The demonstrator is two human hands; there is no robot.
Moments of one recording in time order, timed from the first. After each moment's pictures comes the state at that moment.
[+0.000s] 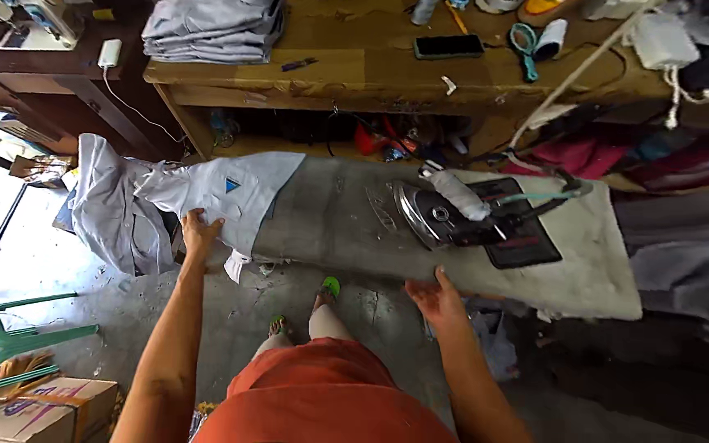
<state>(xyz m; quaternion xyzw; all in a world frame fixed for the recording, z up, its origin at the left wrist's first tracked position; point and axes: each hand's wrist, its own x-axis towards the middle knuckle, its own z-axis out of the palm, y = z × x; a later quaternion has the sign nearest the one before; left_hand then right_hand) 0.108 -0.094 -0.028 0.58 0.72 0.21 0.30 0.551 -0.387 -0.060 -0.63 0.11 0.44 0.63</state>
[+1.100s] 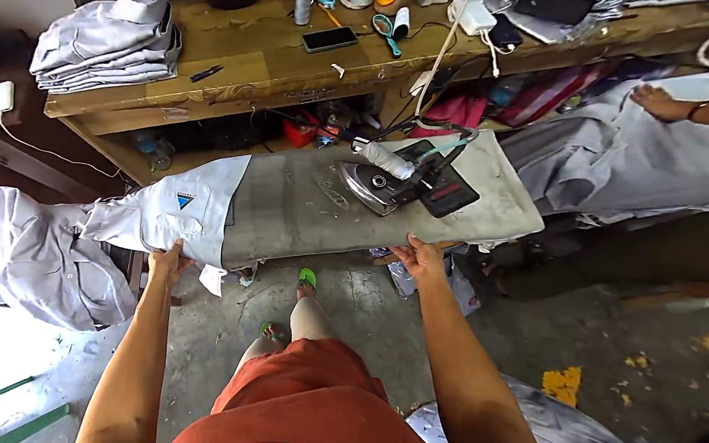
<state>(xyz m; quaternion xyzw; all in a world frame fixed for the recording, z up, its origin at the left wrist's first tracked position) 0.138 -0.113 -0.042 0.33 0.68 0.31 0.57 0.604 -0.423 -0.068 -0.63 0.17 0.29 0.70</state>
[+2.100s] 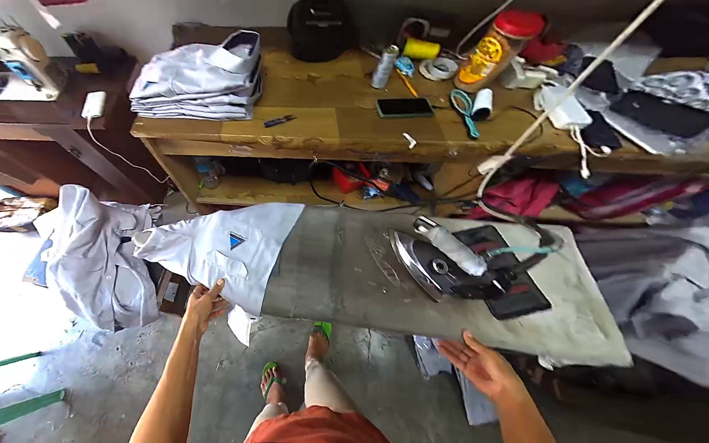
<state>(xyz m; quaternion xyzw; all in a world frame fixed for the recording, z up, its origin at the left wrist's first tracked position) 0.119 -0.117 -0.046 0.27 0.68 0.26 0.62 0.632 -0.433 -0.052 -0.69 0.14 0.43 0.56</state>
